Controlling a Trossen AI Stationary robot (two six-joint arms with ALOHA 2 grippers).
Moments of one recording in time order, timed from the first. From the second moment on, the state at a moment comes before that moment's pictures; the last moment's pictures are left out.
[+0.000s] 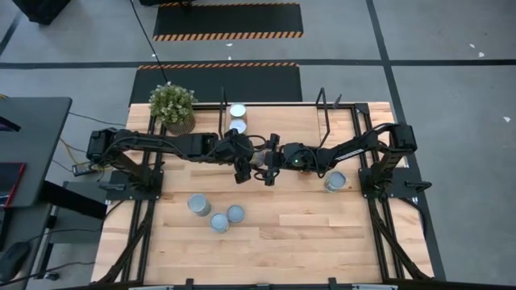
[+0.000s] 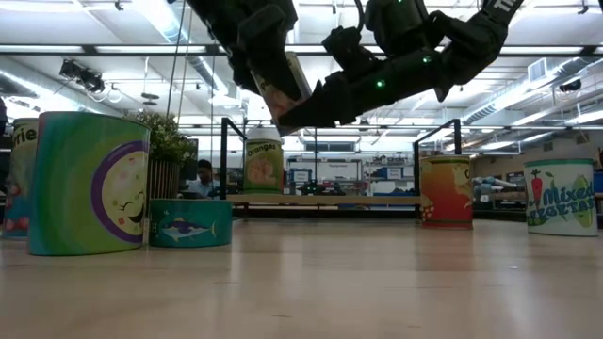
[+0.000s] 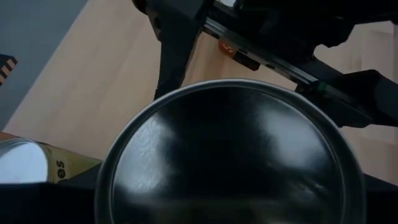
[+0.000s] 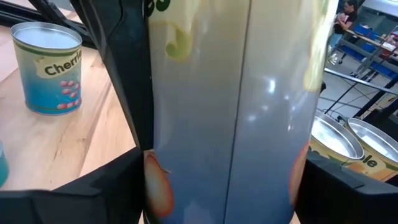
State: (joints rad) left arm 0.02 1.54 1.20 -0.46 -0.25 -0.12; right arm -0.05 1.73 0.82 0.67 0.20 -0.31
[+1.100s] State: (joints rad) left arm 0.07 1.42 1.20 -0.50 -0.27 0.01; right arm -0.11 1.69 0.82 0.53 0.20 -0.32
